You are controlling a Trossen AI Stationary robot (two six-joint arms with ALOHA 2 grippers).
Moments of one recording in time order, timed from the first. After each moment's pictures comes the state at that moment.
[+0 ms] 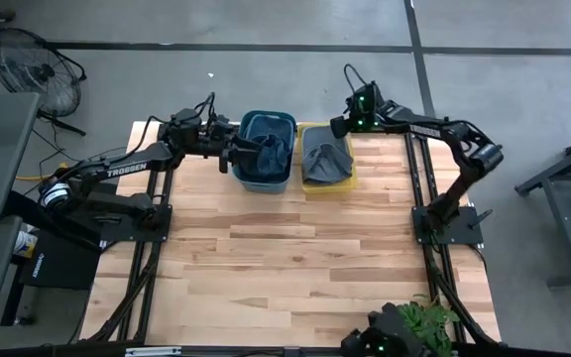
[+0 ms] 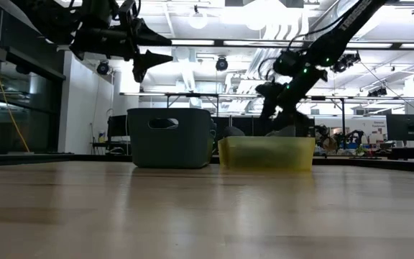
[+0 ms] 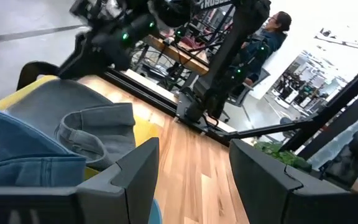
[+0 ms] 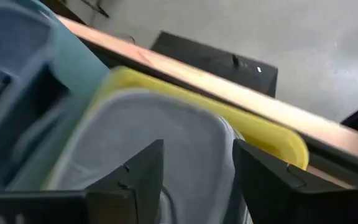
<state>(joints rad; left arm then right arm) 0.66 1.15 0.66 0.42 0.66 -0.43 -0.90 1.68 1.04 -0.15 -0.23 0.33</state>
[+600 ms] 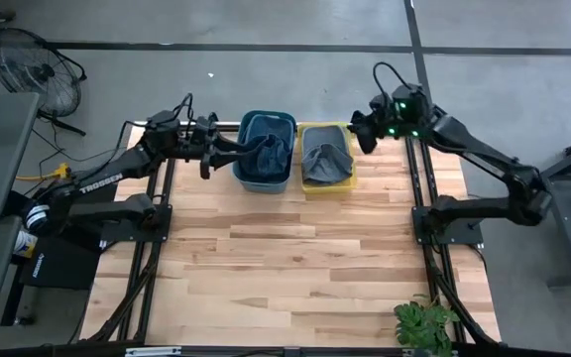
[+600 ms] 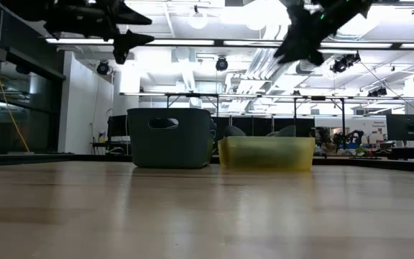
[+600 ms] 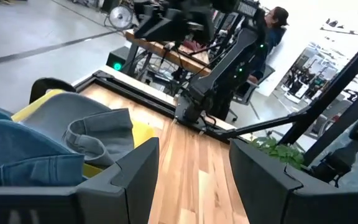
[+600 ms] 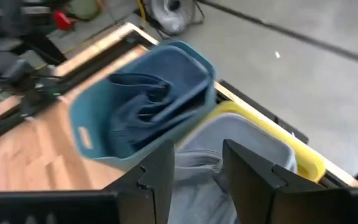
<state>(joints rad) 0.66 0.90 0.66 0.16 0.64 -0.35 -0.76 1.15 1.04 -0.42 -0.27 0.17</state>
